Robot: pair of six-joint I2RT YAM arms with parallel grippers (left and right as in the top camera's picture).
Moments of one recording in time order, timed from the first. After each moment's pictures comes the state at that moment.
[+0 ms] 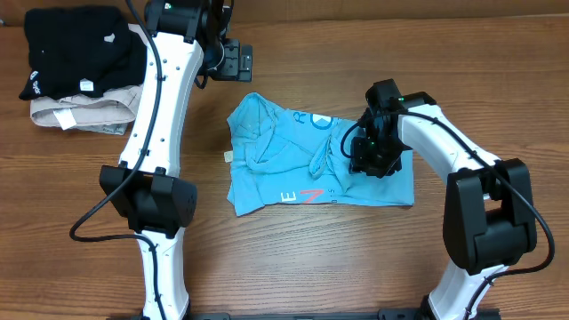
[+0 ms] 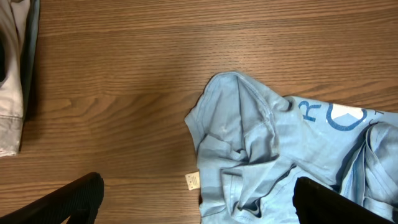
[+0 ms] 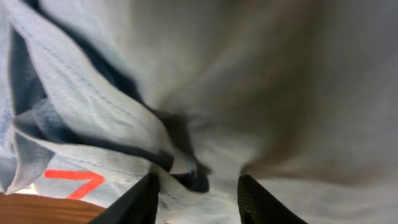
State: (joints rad) left arm -0.21 2.24 2.48 -1.48 -0.02 -0.18; right arm 0.23 1.95 1.34 -0.99 -0.25 0.25
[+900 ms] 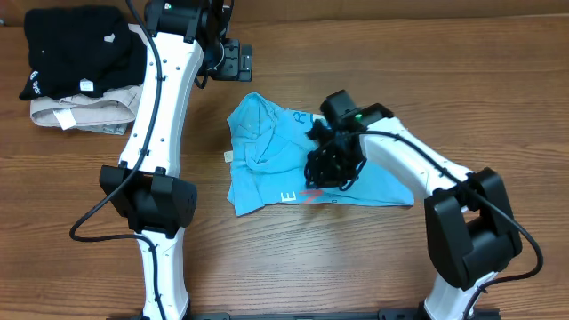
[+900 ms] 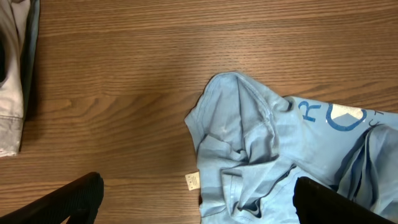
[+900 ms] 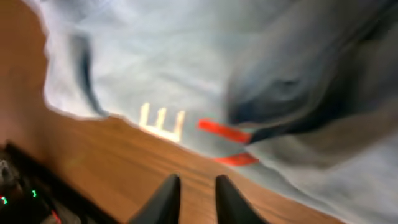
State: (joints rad) left arm -0.21 2.24 2.48 -1.48 -0.02 -0.18; right arm 0.46 1.91 1.34 -0.95 -0.48 0.23
